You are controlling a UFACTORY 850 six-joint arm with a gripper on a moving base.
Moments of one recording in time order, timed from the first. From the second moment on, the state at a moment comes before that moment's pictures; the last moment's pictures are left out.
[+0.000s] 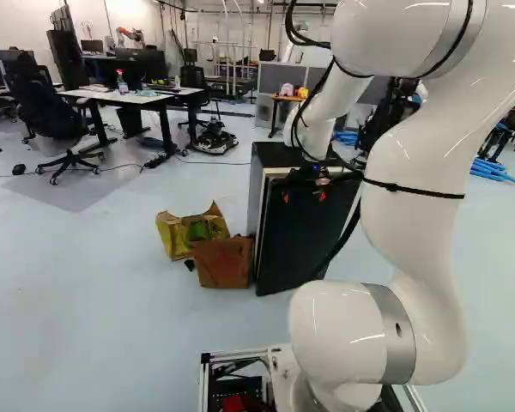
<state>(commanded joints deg) -10.2 -19.8 -57.8 -7.5 -26.1 0.0</state>
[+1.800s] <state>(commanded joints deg) -9.6 -22.2 -61.0 -4.8 -19.9 0.0</state>
